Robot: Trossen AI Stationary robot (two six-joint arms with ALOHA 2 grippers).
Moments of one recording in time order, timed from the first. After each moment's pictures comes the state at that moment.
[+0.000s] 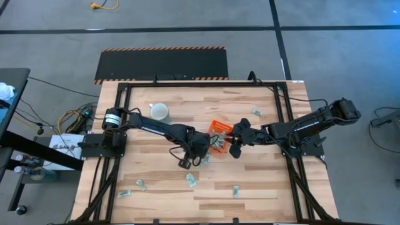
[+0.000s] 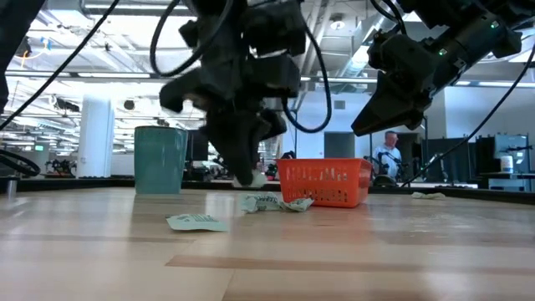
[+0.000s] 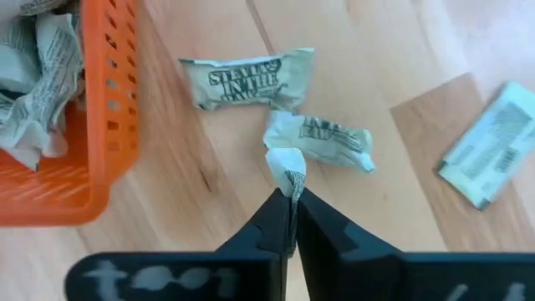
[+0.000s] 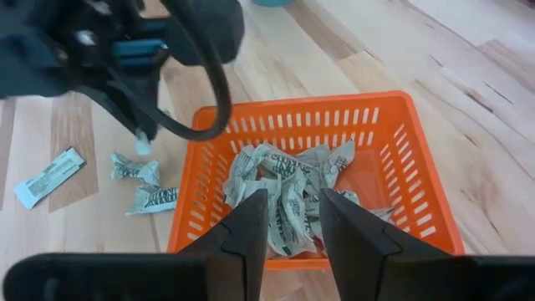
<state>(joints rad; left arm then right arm) -0.08 1.98 1.38 -0.64 0.15 0.32 0.18 1.28 0.56 0.01 0.35 0.44</state>
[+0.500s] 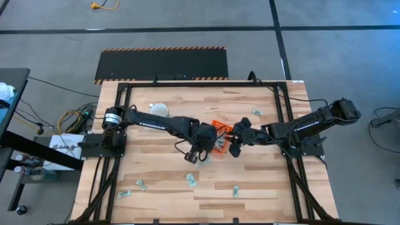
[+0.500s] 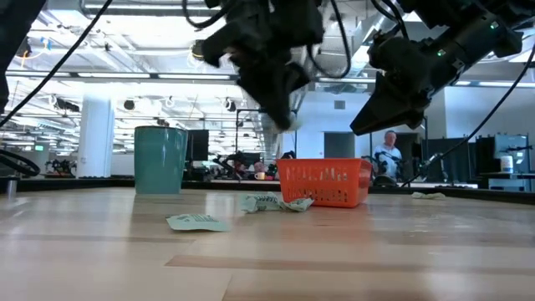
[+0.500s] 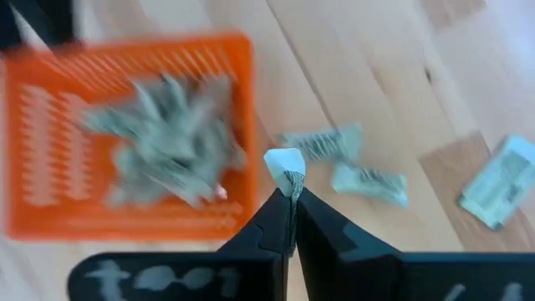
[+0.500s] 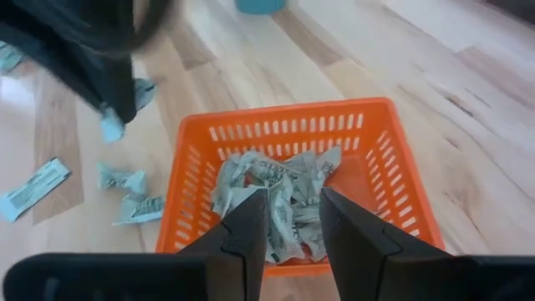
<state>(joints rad) -0.06 1.98 1.63 -0.80 0.06 0.41 0.18 1.28 0.56 0.01 0.39 0.46</state>
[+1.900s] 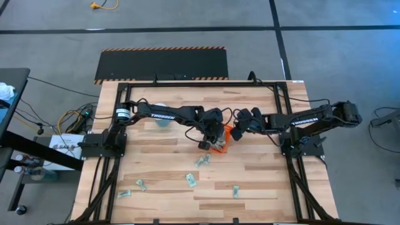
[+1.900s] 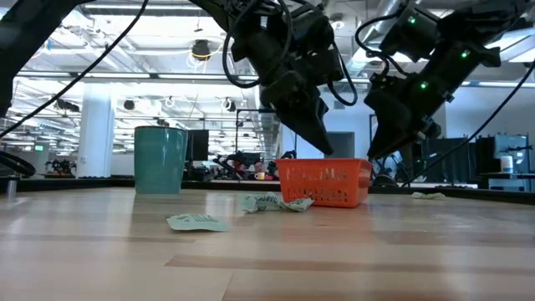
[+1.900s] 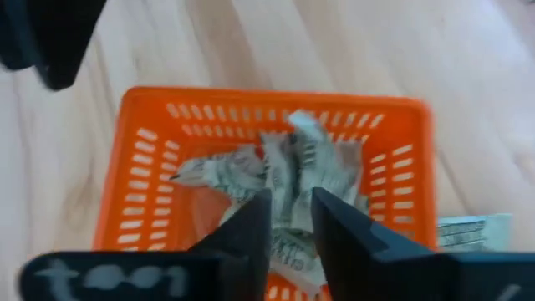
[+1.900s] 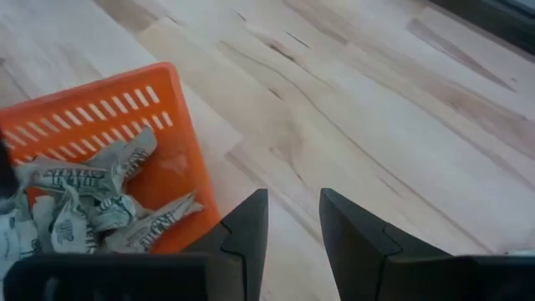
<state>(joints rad) 0.10 2.10 1.63 -0.50 0.19 0.42 -0.06 1.26 0.56 -0.23 0.44 0.54</state>
